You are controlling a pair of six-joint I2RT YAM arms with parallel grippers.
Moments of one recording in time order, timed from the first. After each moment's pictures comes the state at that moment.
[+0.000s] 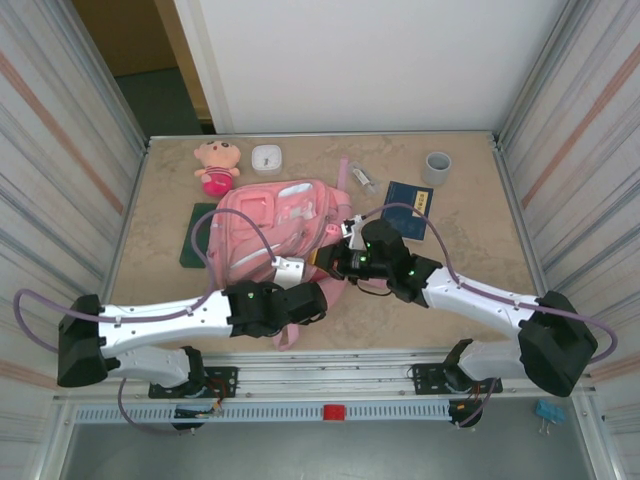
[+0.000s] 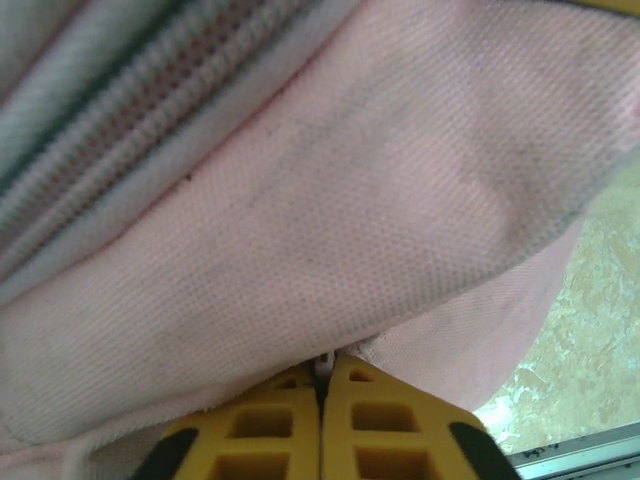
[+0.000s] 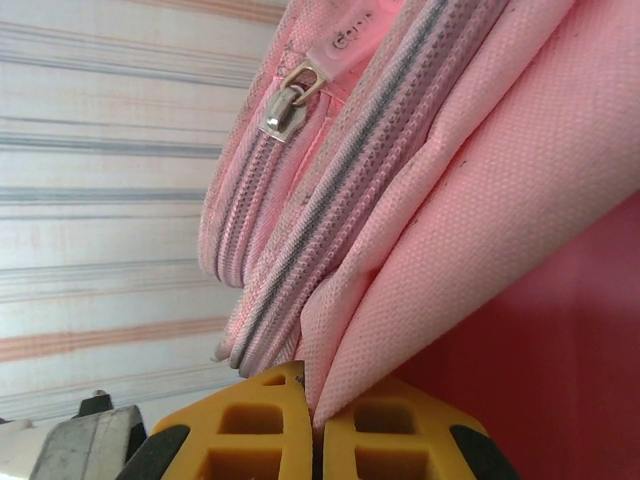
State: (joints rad) left arm -1.29 1.24 0.94 -0.84 -0.52 -1.02; right arm 0.82 1.26 0.72 0.13 -0.39 1.23
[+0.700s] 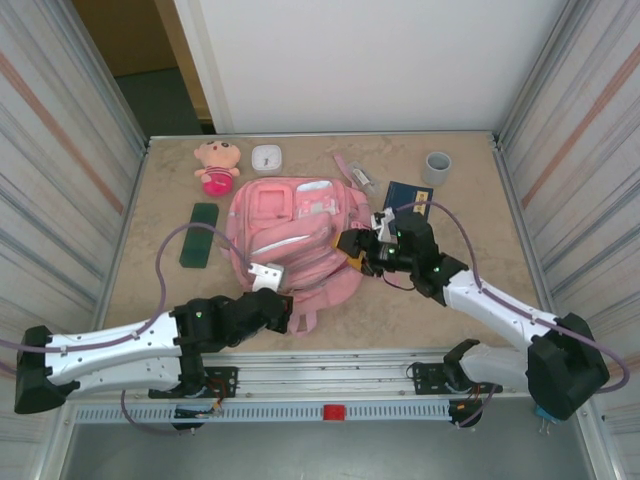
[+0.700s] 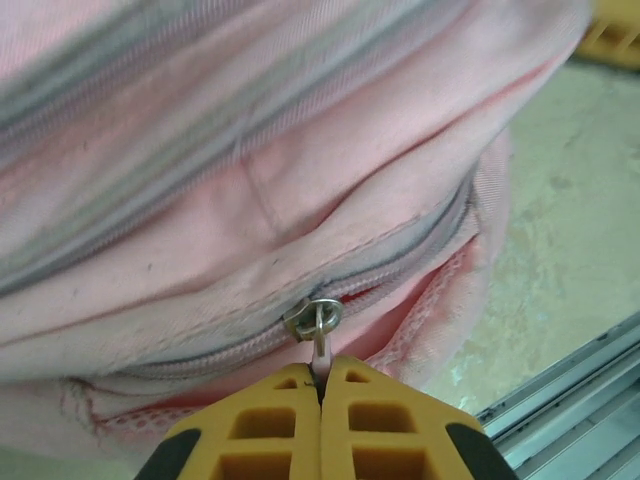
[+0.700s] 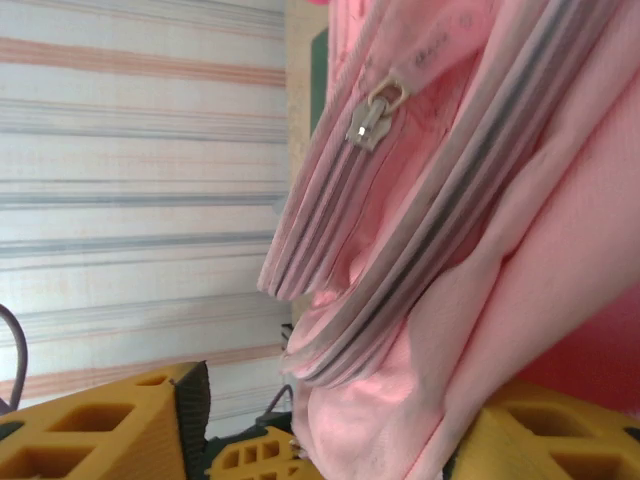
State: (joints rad) left arm -1.26 0.87 0.64 -0.54 -0.43 -0.78; right arm 0.62 1.13 0.60 0.12 -0.51 1.23
